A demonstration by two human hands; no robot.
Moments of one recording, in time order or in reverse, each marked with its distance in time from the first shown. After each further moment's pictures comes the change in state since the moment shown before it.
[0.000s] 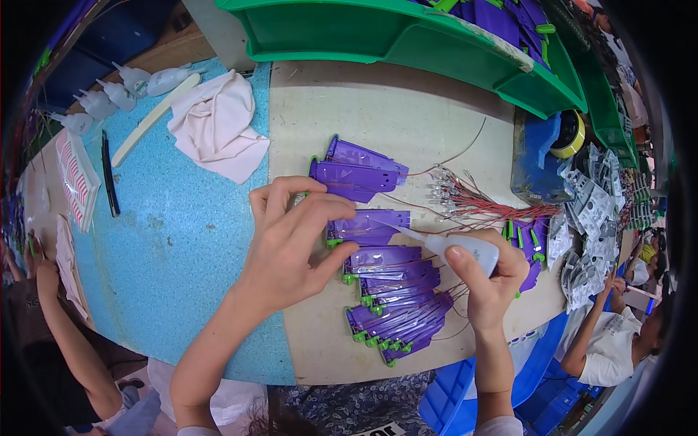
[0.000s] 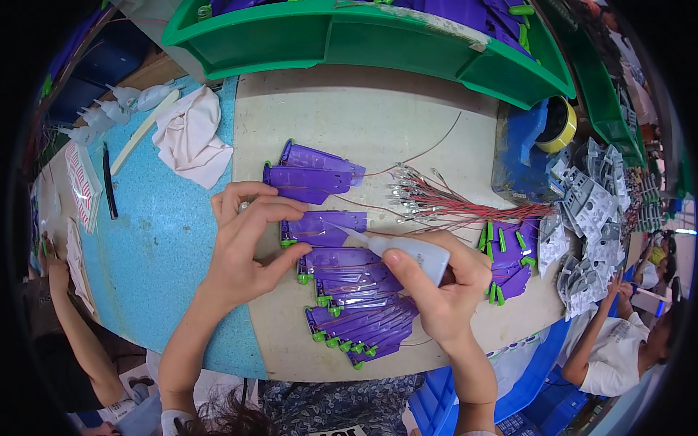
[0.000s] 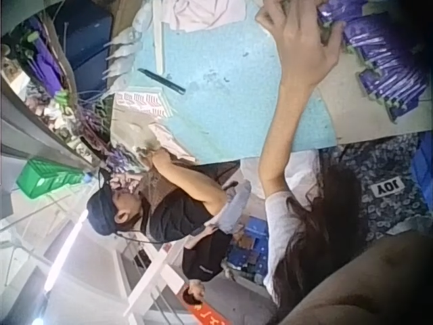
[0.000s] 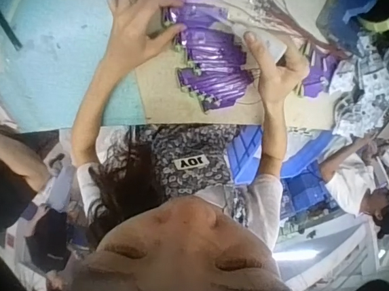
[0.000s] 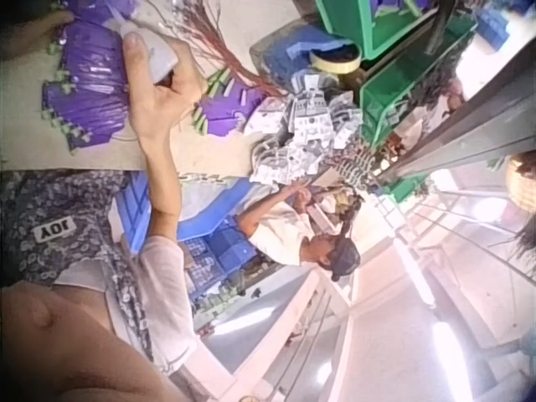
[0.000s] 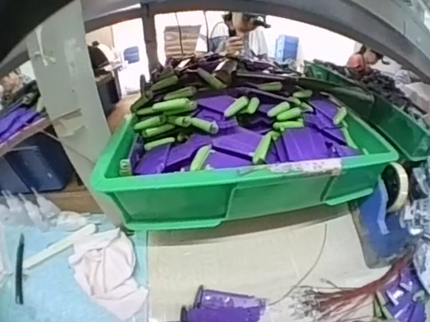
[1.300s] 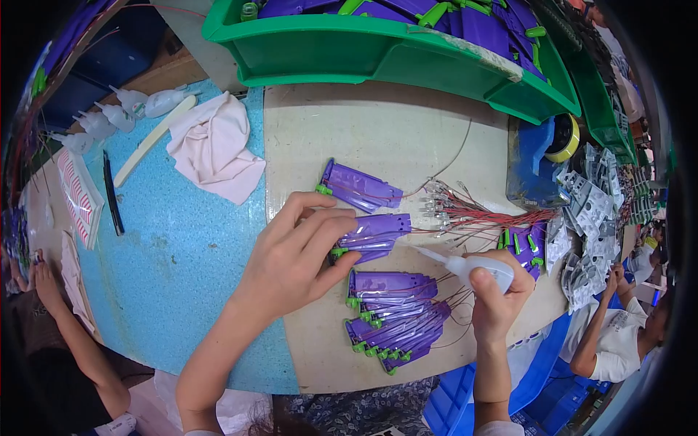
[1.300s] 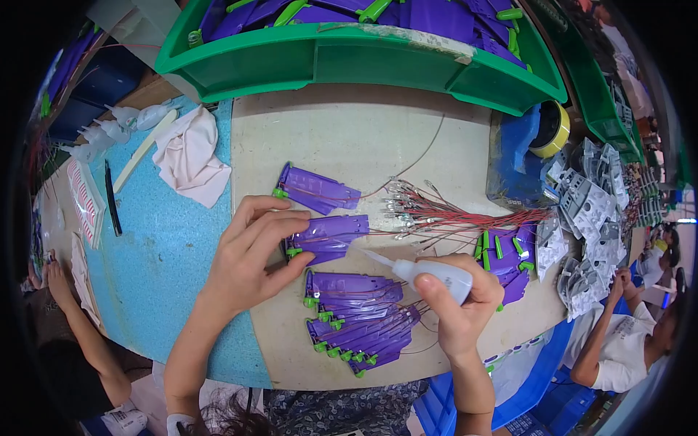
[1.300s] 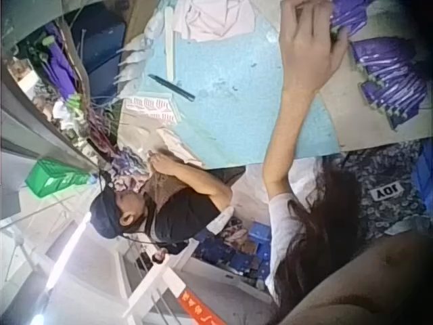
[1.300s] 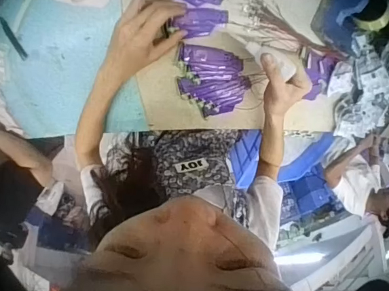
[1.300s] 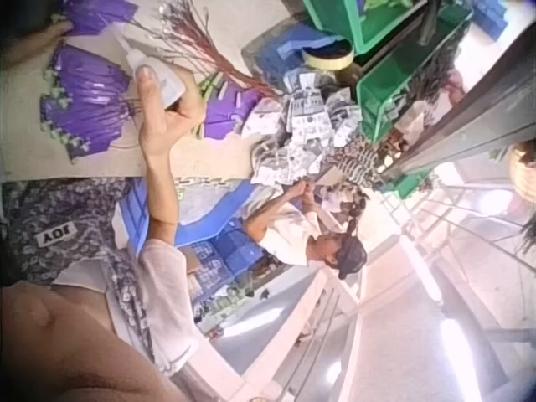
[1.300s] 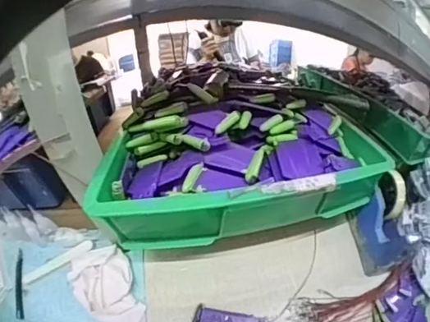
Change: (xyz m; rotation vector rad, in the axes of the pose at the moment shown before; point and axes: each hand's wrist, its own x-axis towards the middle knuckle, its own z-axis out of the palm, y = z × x) left_hand 0.016 -0.002 -0.001 -0.033 -0.050 0.120; right_hand -0.014 0.020 -0.018 0.198 0.148 0.022
